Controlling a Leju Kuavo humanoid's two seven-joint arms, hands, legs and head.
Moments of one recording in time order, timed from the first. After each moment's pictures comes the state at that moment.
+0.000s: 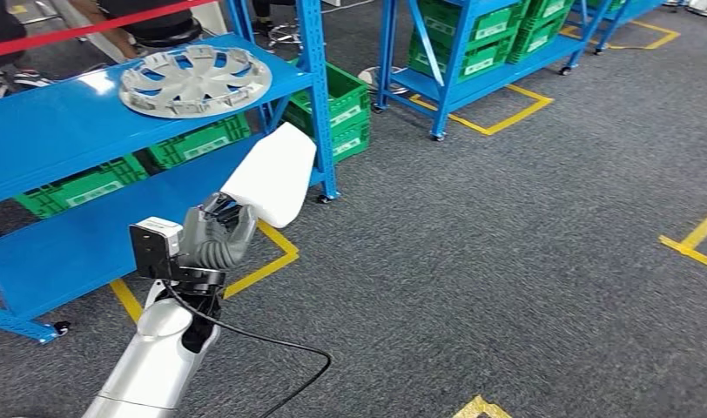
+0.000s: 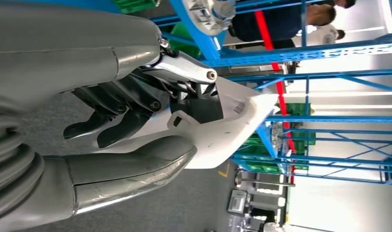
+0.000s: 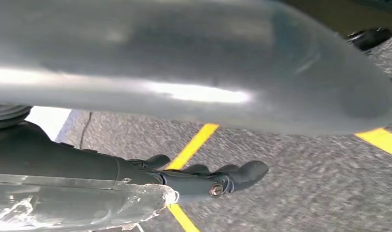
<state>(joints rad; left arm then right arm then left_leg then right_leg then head) -0.17 -0.20 -0.12 -1.46 -0.06 0.06 -0.38 -0.04 0.20 -0.34 -0.18 0.46 -0.29 0.09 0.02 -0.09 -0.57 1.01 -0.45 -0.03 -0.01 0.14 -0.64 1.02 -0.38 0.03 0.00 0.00</state>
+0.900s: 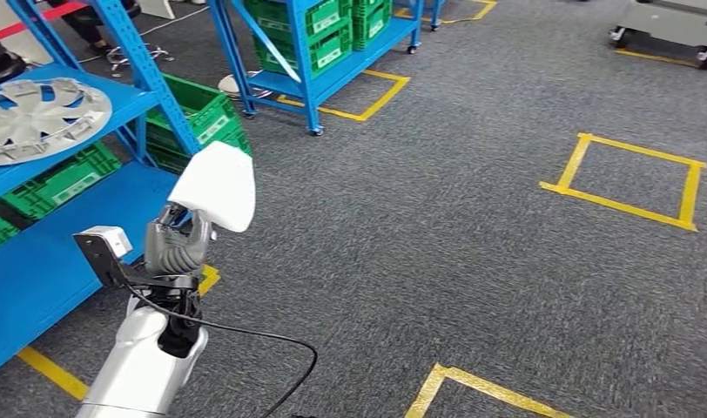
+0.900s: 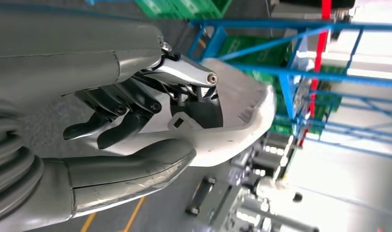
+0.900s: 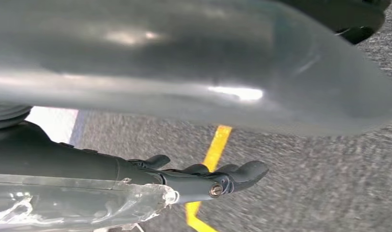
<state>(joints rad) -0.13 -0.18 -0.03 -1.45 0.15 0.09 -0.40 -0.05 0.21 -0.35 -0.18 0.50 -0.34 0.06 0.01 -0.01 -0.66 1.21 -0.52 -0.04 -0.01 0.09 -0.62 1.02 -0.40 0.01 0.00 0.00</state>
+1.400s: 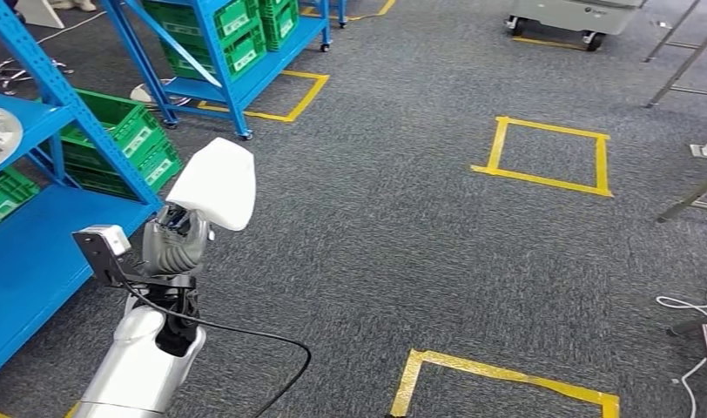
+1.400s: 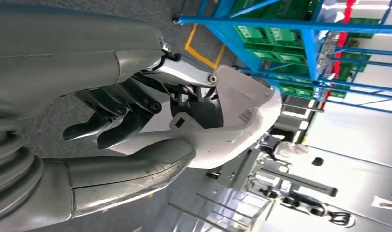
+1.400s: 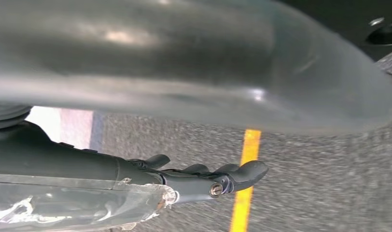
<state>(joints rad) -0.13 -0.18 -0.01 -1.45 0.16 0.11 -0.38 -0.05 0.21 -0.35 -0.18 0.51 -0.34 0.08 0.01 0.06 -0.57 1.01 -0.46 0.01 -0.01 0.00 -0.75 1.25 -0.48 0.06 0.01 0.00</state>
